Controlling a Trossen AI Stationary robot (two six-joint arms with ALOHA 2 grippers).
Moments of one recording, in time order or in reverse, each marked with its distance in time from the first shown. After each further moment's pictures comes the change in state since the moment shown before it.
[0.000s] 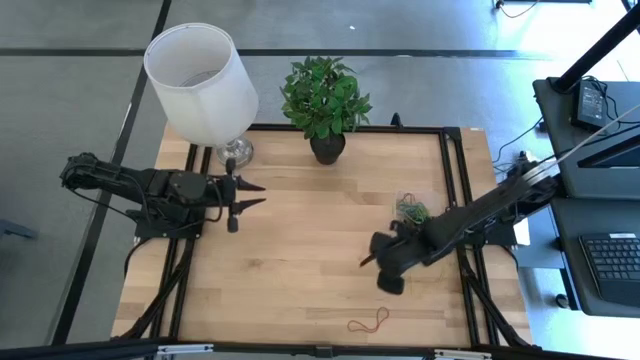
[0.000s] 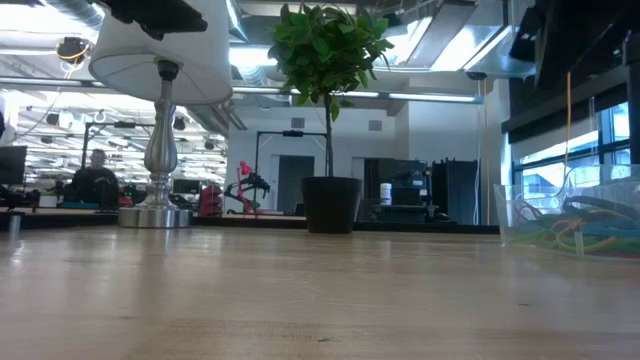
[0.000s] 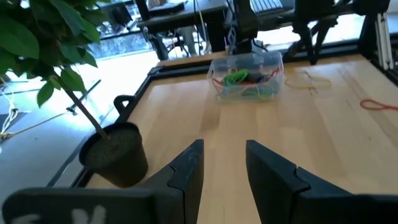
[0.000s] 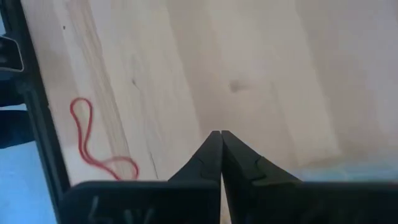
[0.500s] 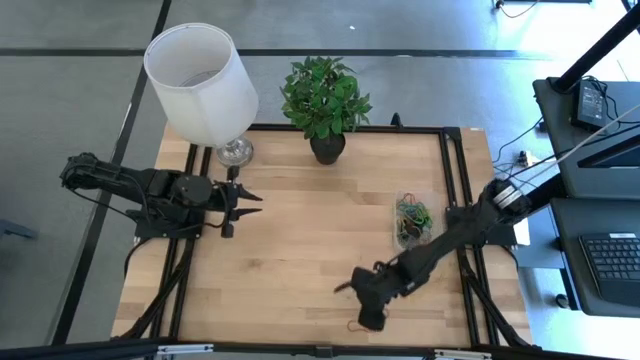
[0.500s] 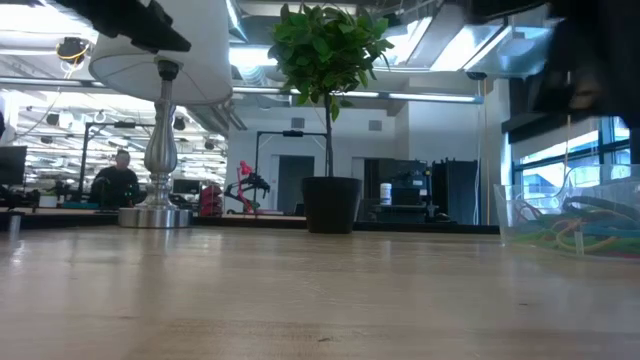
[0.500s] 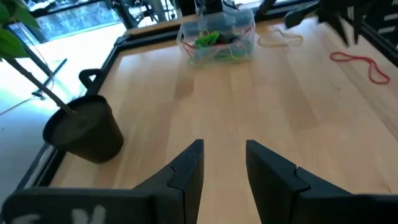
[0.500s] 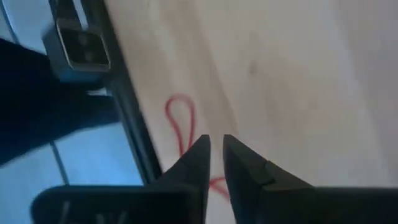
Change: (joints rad) left arm 0.000 0.000 0.000 -0.154 0.110 0.000; right arm 0.077 0.294 0.039 0.388 -0.243 0.219
